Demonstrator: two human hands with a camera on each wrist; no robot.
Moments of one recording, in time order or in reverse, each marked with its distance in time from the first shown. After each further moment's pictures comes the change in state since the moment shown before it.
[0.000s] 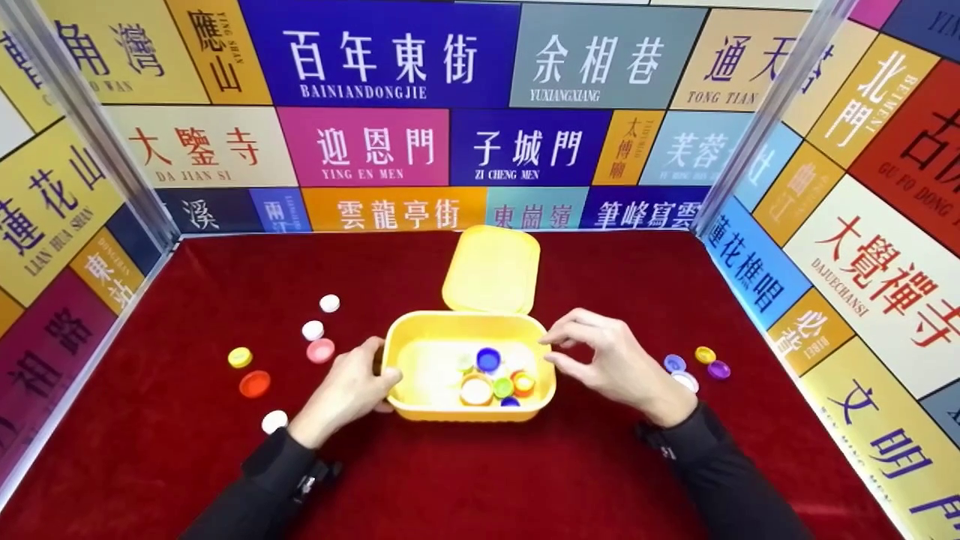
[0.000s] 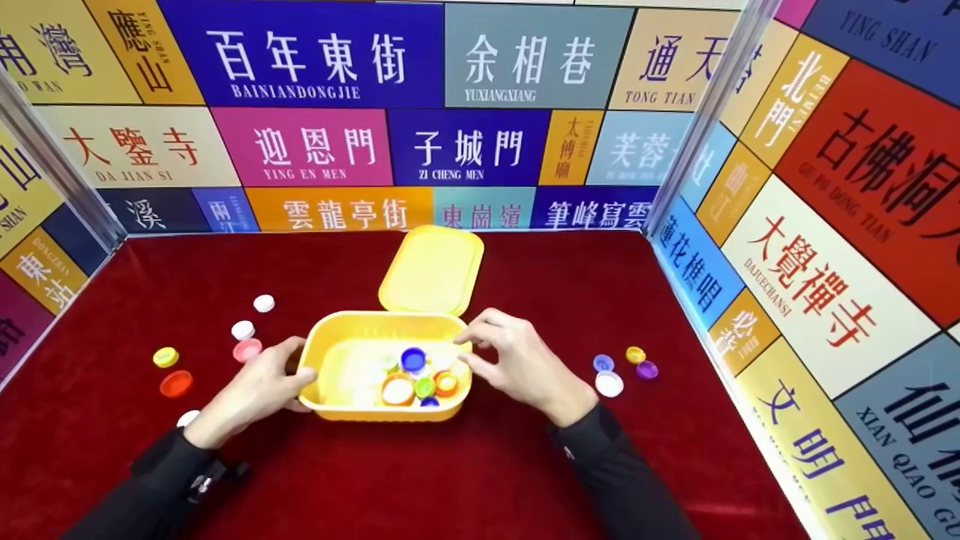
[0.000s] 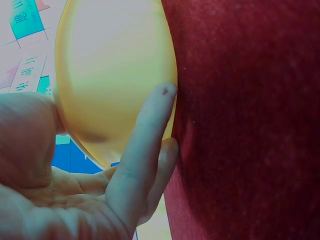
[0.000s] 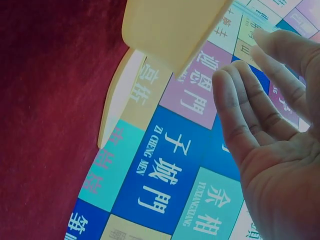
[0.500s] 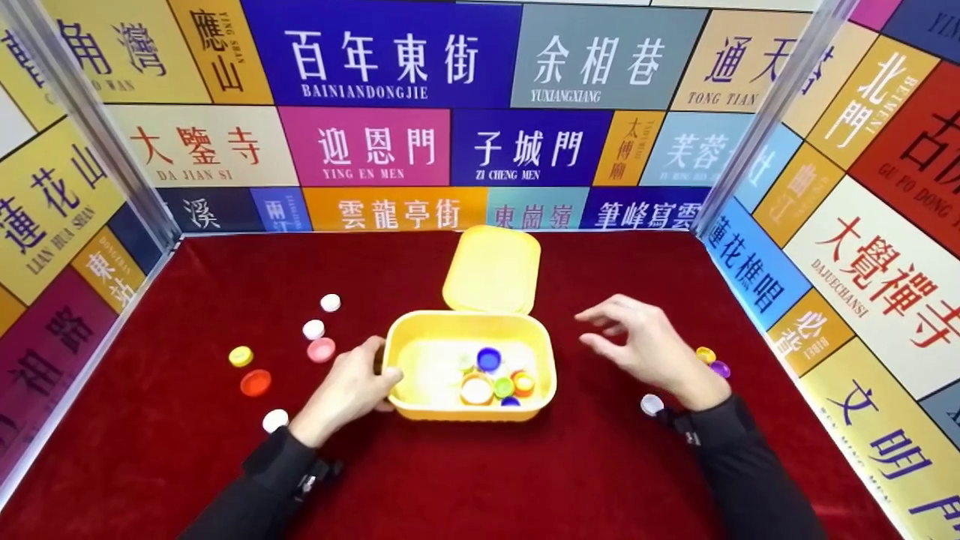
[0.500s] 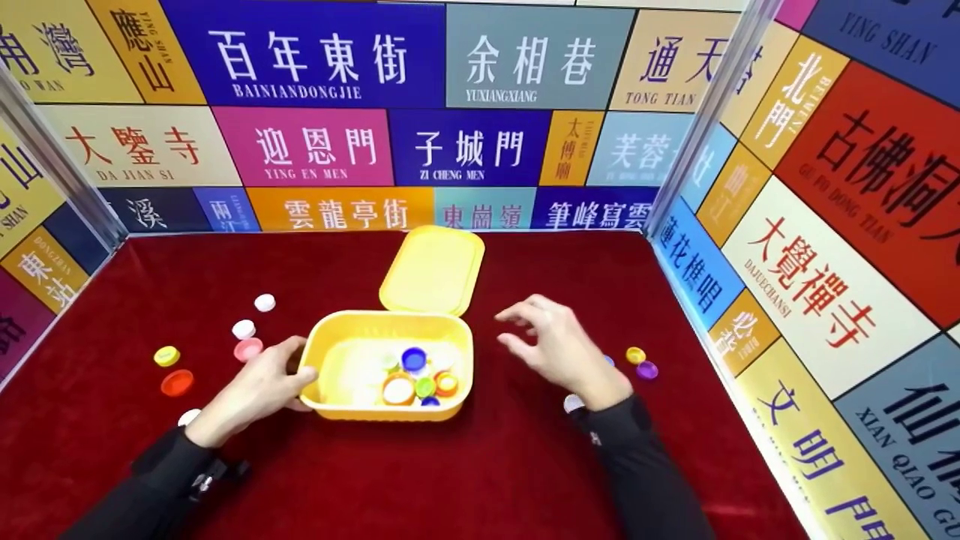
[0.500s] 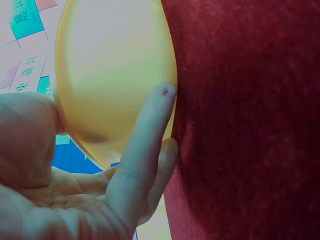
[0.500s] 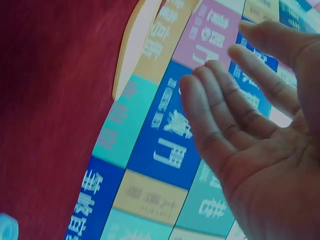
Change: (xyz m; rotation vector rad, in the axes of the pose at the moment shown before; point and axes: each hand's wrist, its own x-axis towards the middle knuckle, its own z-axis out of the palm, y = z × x) left_hand 0.000 0.001 0.001 0.000 0.002 0.003; right_hand -0.015 0.030 -0.035 -0.122 -0.009 0.217
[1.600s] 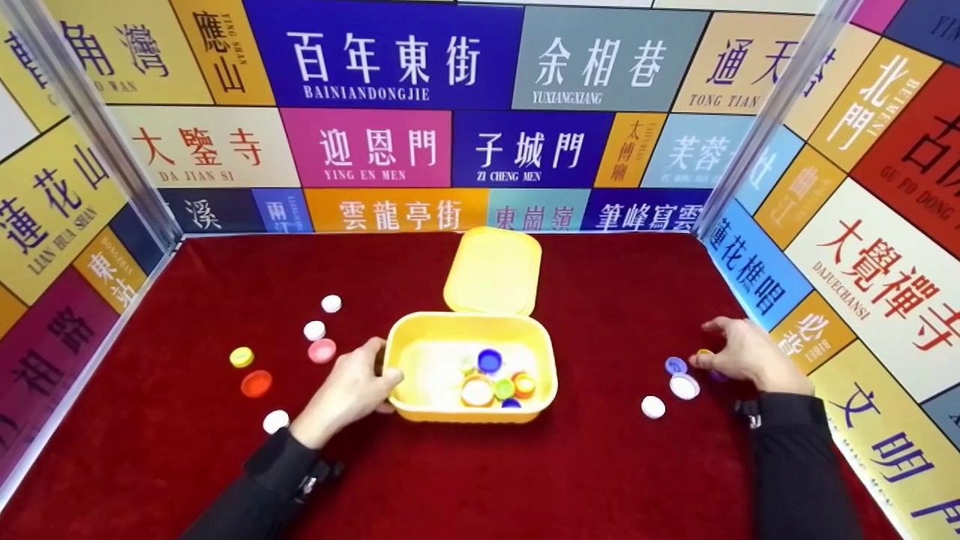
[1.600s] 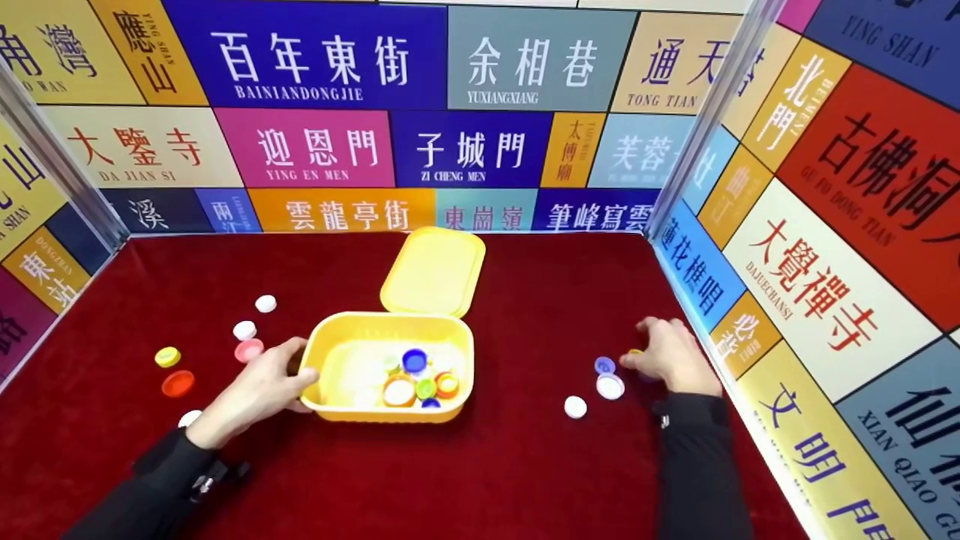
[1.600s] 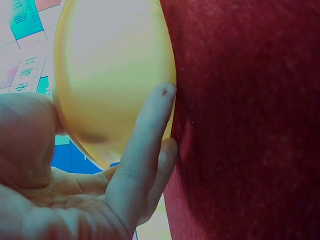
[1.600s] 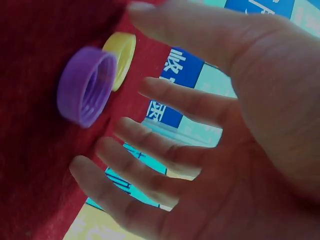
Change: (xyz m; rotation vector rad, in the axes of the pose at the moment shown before) left_hand 0.000 -0.001 0.000 0.008 0.004 0.001; right_hand -0.072 0.119 -0.085 -0.206 -0.319 0.686
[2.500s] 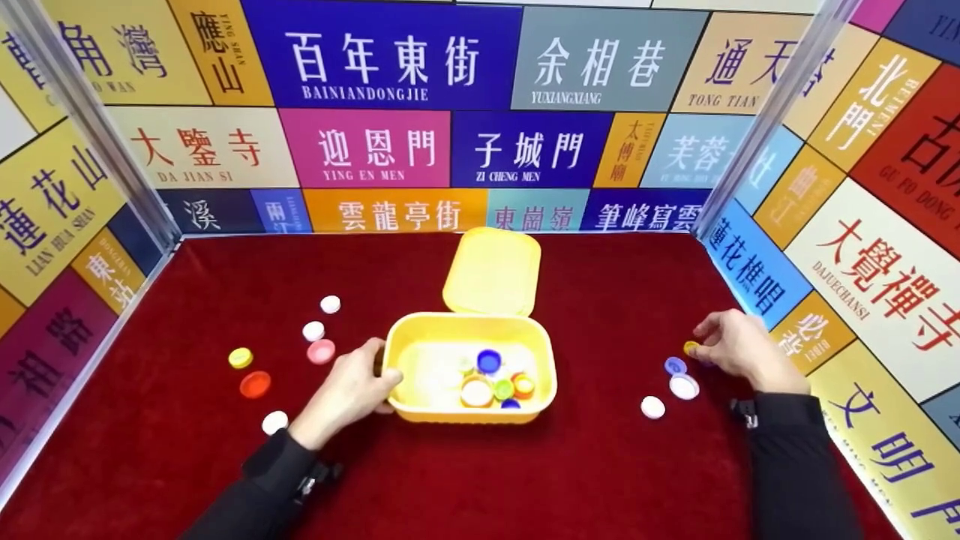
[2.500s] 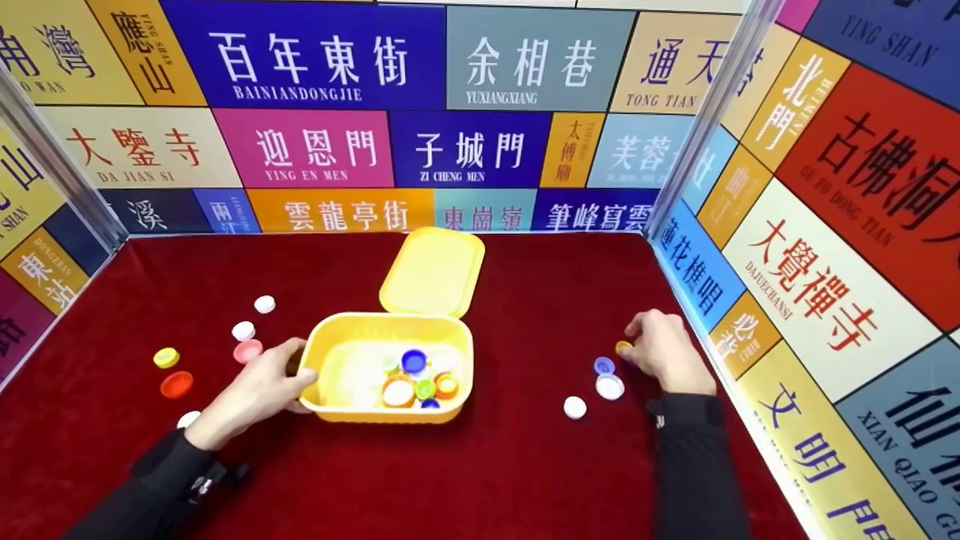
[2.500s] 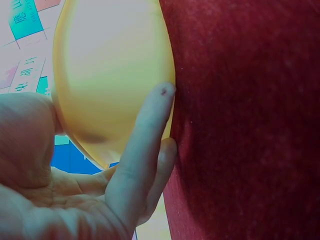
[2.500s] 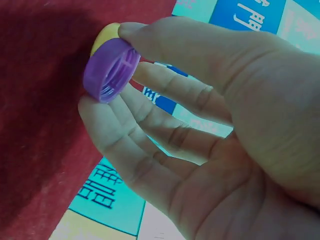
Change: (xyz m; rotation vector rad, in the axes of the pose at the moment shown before) left_hand 0.002 -0.001 0.001 0.001 0.001 0.001; right_hand 0.005 -0.017 -0.003 0.043 0.071 -0.041
